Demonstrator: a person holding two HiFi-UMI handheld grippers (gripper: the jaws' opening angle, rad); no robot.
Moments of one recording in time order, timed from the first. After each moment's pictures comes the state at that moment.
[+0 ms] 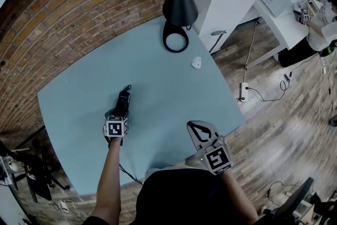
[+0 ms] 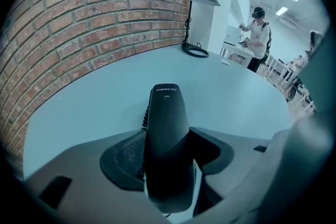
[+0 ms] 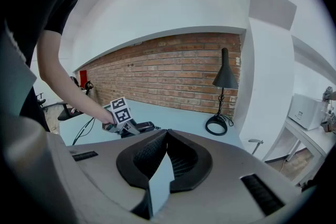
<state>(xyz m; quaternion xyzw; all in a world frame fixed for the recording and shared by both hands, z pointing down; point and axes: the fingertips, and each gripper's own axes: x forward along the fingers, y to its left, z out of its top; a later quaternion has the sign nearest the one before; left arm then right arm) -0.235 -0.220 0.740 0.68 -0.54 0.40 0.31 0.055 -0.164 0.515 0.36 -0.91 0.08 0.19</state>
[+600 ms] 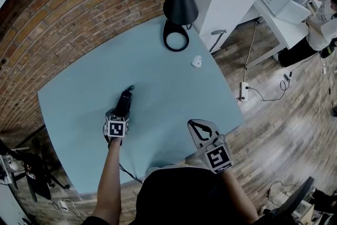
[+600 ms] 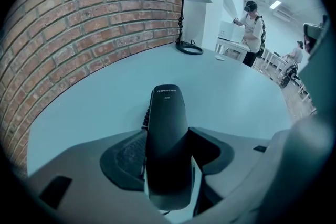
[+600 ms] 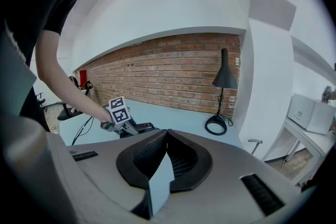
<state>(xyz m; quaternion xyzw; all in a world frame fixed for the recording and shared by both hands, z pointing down) -0.229 -0.210 0.739 0.69 -0.52 0.42 0.29 0.057 -0.161 0.515 0.37 -0.91 0.08 0.19</state>
